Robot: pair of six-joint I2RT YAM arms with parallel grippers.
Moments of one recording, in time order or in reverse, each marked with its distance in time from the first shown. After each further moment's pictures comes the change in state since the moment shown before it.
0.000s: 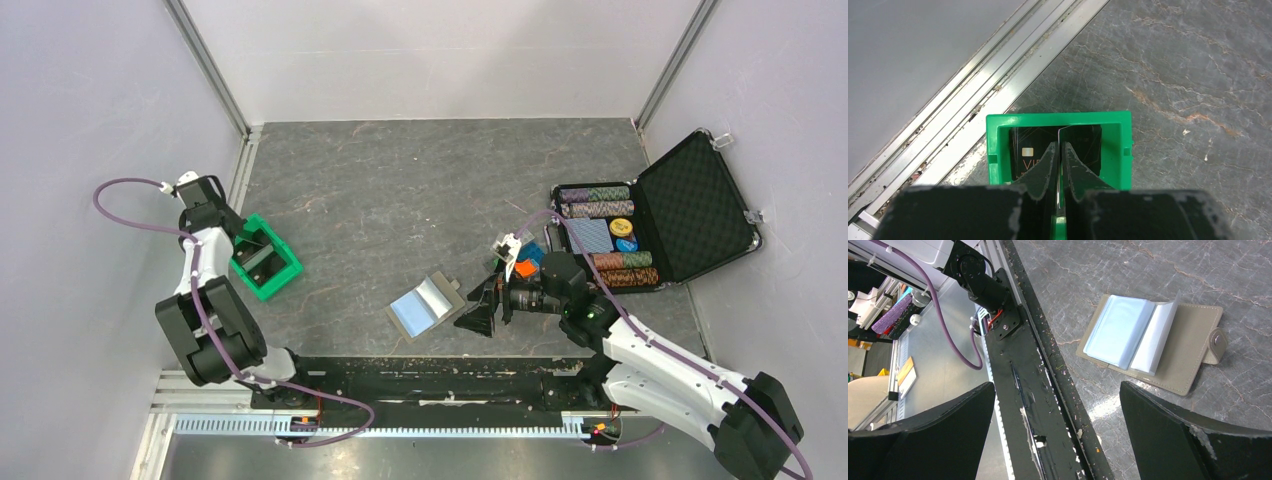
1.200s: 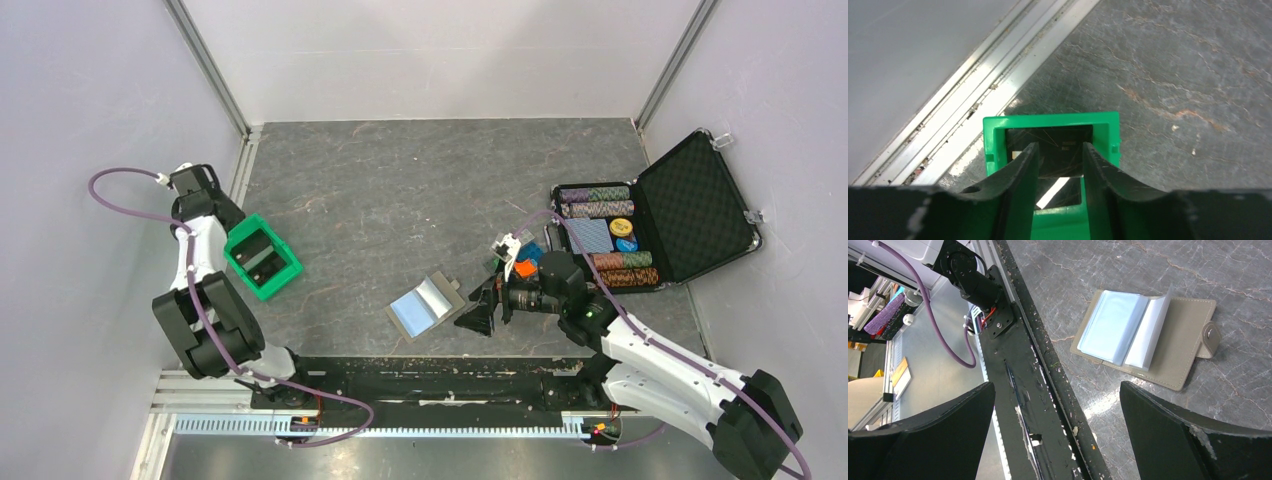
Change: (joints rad) left arm 0.000 0.045 0.117 -0.130 0.010 -0.002; right arm -0.007 0.015 0.000 -0.015 0.011 -0.010
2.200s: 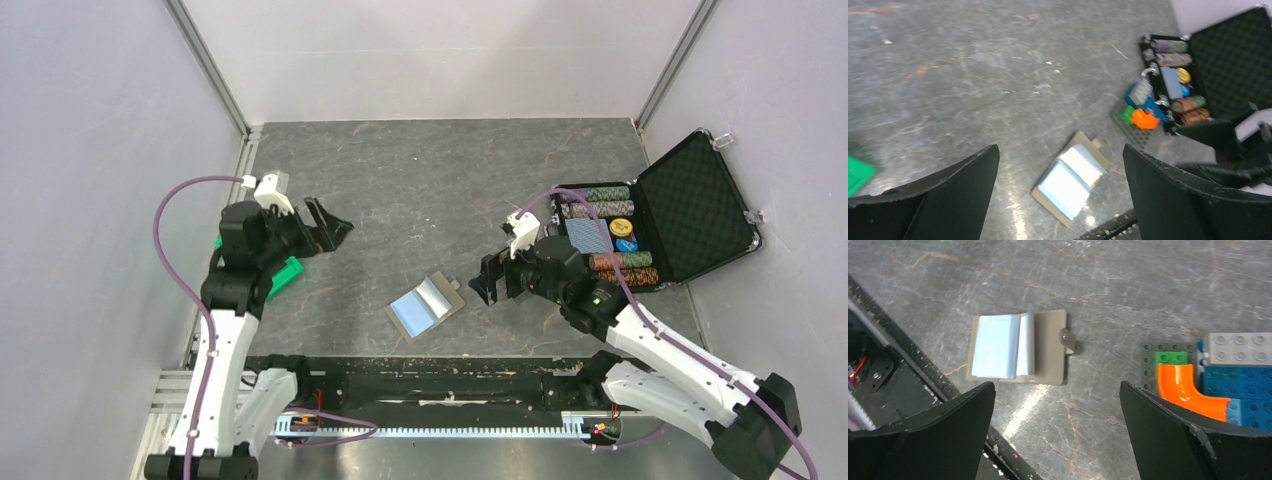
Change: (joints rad) left arm -0.500 -0.706 -0.219 -0.142 0.515 -0.098; right arm 0.000 0.014 0.196 -0.317 0.525 -0.159
